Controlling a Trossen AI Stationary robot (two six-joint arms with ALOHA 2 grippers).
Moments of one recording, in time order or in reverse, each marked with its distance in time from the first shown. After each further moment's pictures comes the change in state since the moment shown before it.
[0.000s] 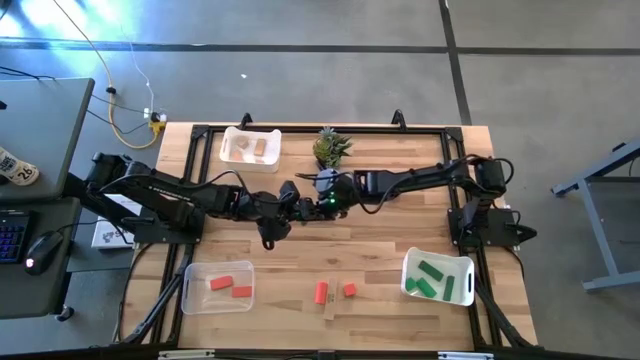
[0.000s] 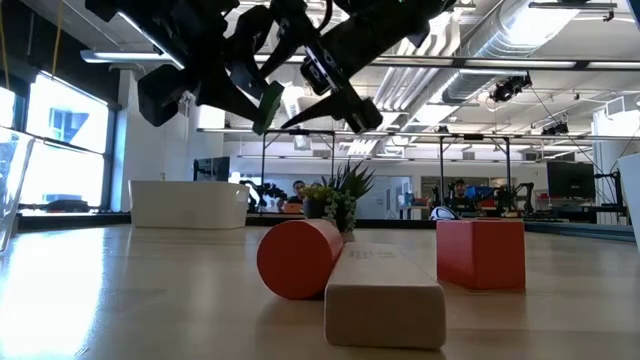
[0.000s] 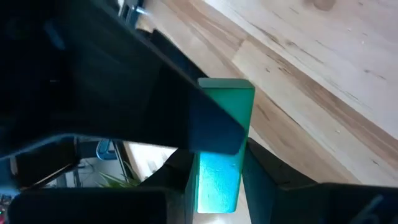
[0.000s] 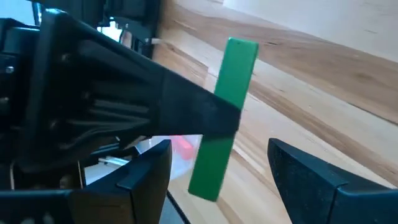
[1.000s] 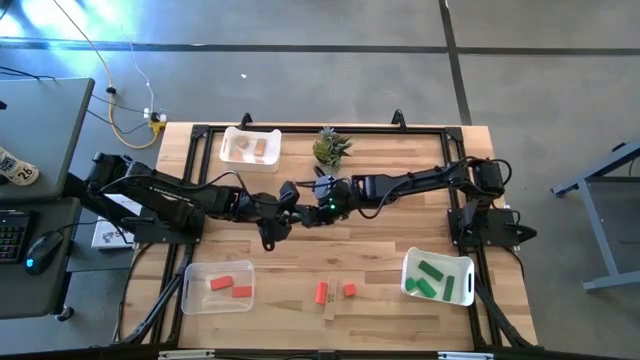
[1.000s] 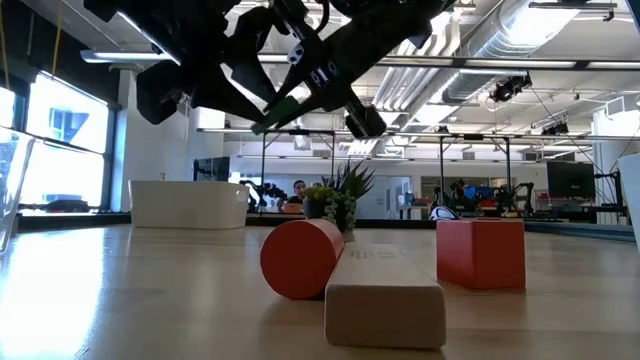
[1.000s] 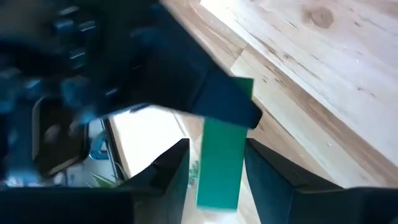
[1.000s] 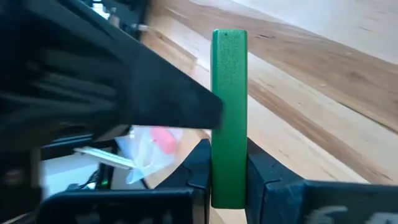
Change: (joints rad) left arm -0.001 0.002 -0.001 0.015 0.007 -0.067; right arm 0.037 0.020 0.002 -0.040 0.016 -0.076
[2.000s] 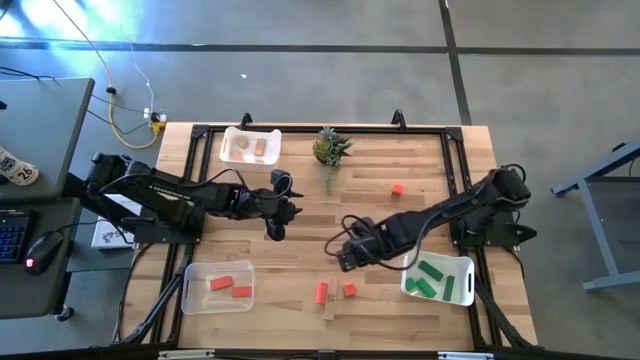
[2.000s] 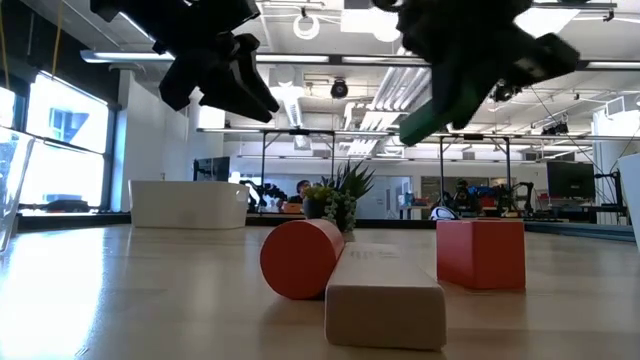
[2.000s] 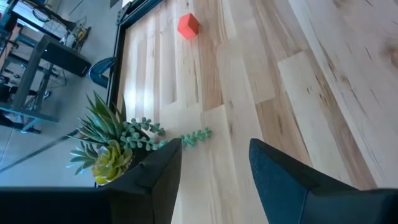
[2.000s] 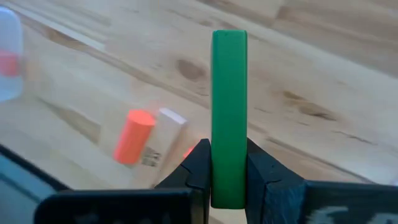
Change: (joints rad) left arm 0.024 -0.002 0.001 -0.004 -0.132 -0.466; right arm 0.349 -0.139 -0.003 -0.632 0.263 0.320
